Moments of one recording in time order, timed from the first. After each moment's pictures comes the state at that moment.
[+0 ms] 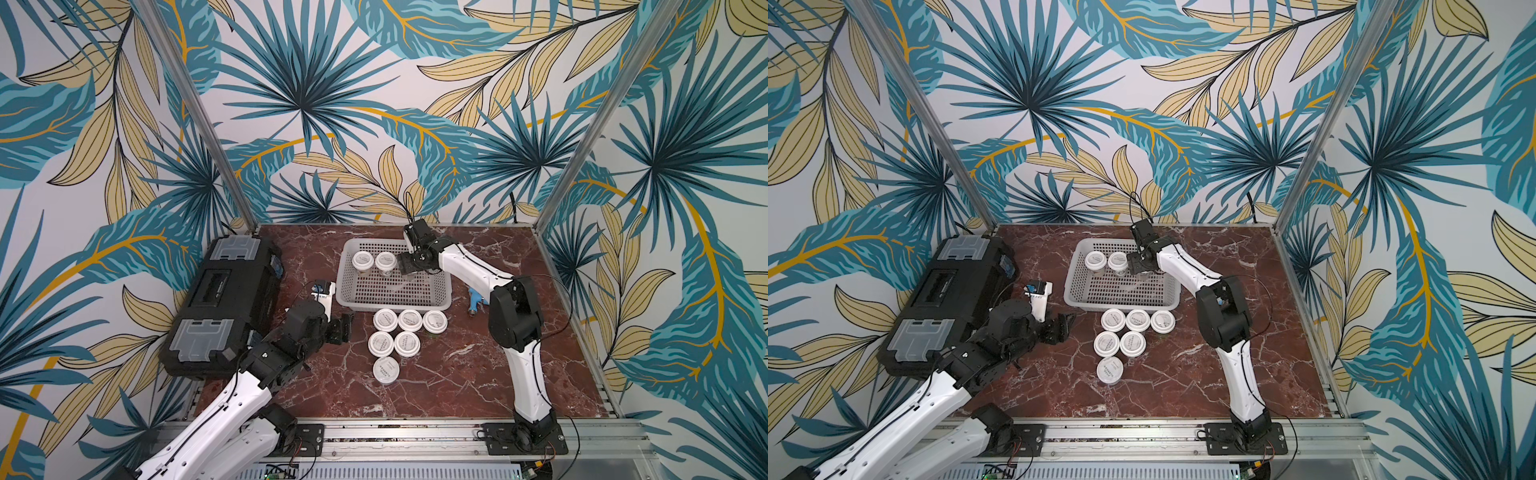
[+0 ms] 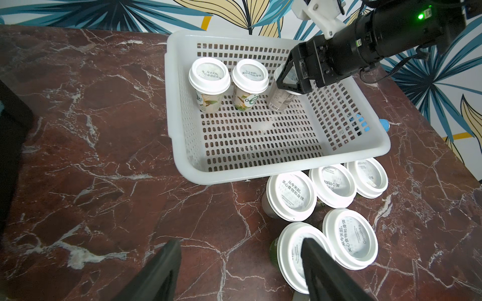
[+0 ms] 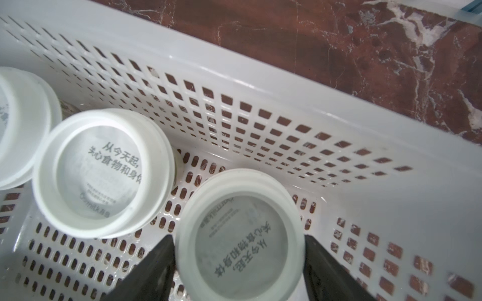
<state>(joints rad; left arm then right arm) -0.54 0.78 0.67 -0.45 -0.09 -0.36 0.49 2.21 1.91 -0.69 0.13 0.20</state>
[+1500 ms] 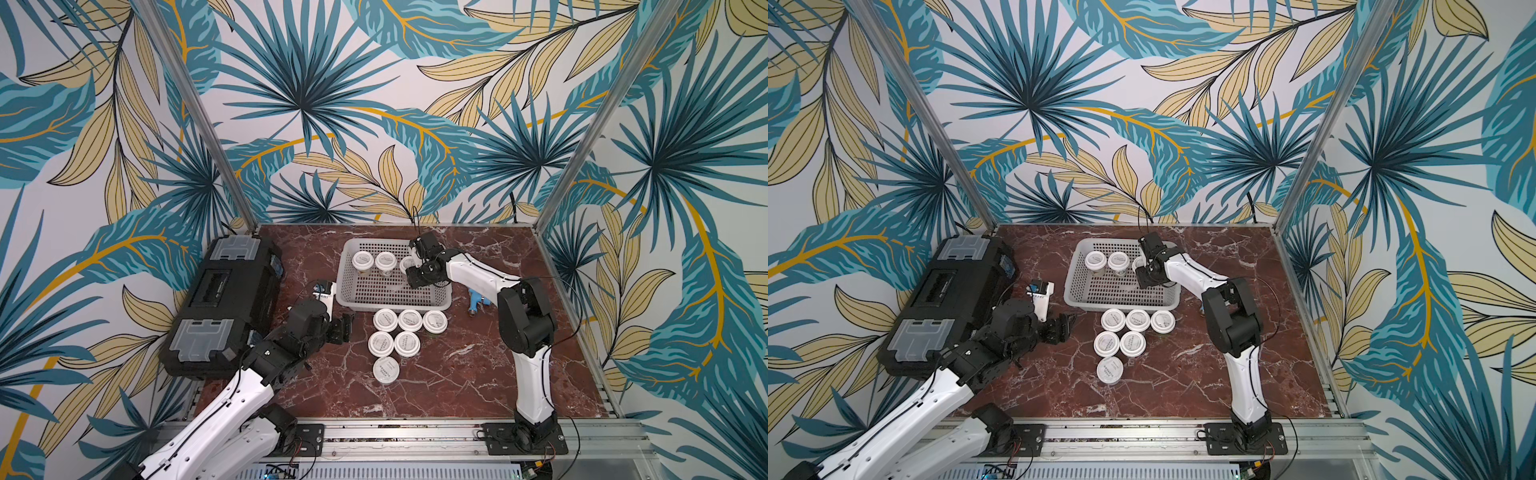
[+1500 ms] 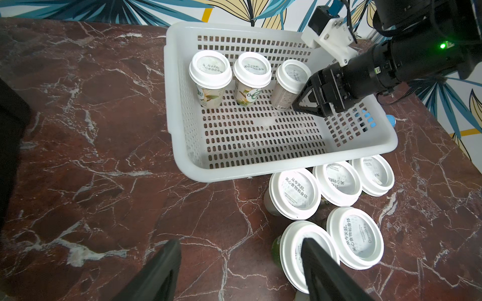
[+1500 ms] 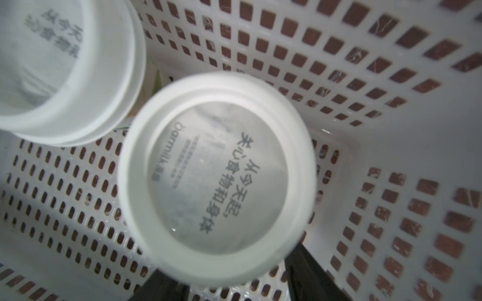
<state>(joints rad) -0.54 0.81 0.67 -0.45 -0.09 -0.36 0.47 2.12 1.68 -0.62 0.03 0.16</state>
